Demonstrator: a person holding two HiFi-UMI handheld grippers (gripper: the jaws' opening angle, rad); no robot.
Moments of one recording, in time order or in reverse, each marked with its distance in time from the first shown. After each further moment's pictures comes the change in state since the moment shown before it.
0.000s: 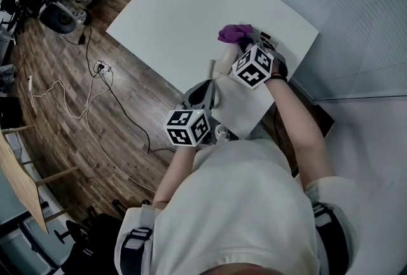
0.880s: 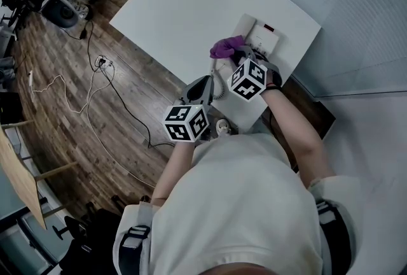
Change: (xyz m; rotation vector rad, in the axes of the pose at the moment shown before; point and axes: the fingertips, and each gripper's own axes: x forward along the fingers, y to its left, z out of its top) left arm -0.024 0.008 -0.009 -0.002 -0.008 0.017; right arm -0.021 0.086 0.005 -0.041 -0.032 0.118
